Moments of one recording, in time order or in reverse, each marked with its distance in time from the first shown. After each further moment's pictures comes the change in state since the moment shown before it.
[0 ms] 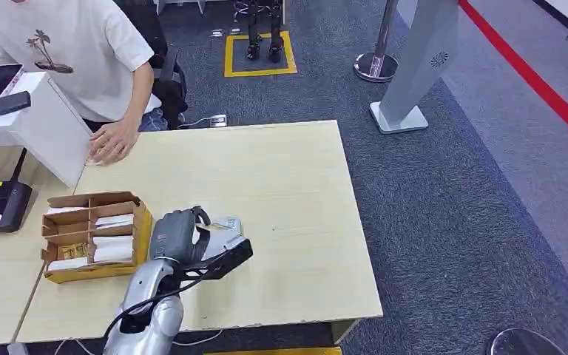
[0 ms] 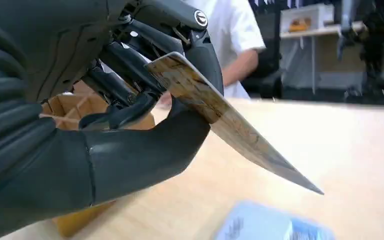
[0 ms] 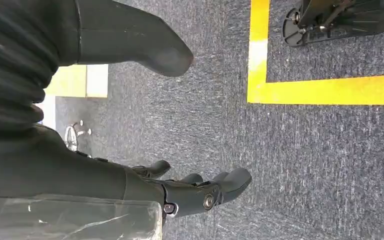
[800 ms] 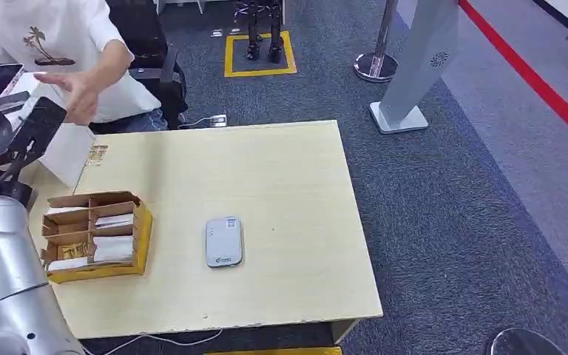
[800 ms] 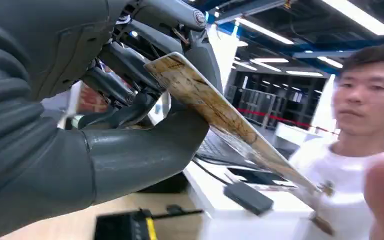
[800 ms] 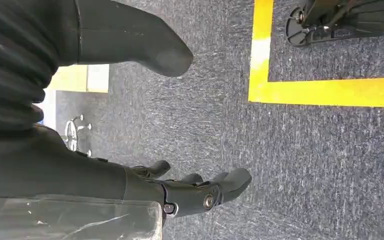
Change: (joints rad) left arm -0.457 0.187 0.528 -0.077 0.006 -0.032 -0.007; right arm 0.002 0.000 0.000 0.000 0.024 0.011 -0.006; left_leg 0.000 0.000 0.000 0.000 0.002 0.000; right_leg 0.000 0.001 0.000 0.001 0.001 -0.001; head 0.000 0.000
